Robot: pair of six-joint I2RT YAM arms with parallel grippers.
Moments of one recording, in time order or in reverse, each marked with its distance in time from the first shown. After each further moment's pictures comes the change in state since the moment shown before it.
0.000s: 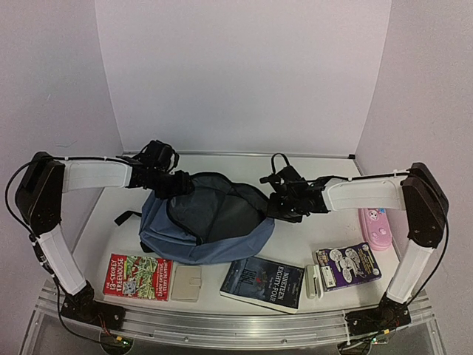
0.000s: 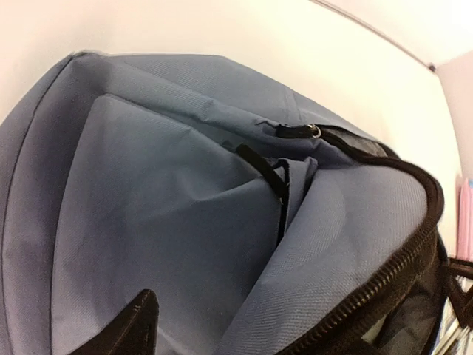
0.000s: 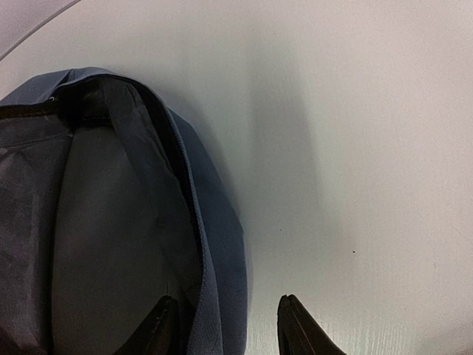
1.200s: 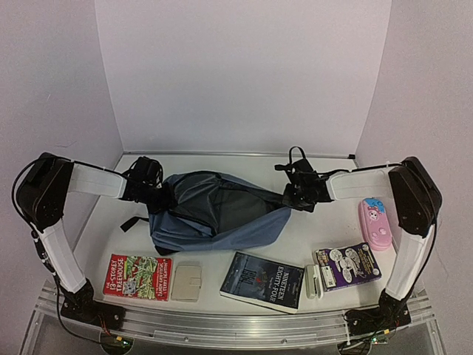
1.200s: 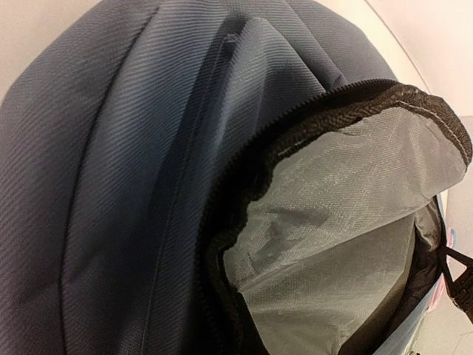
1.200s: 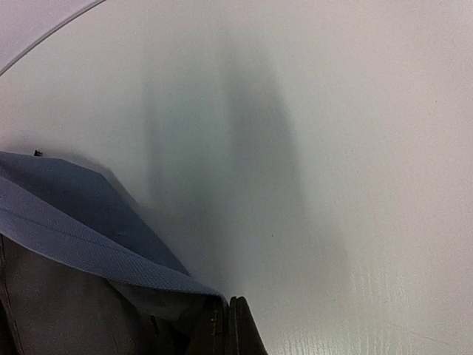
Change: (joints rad) left arm 0.121 0.041 -0.181 0.179 0.113 -0.207; right arm -0.199 0.096 0.023 0.082 0.021 -0.083
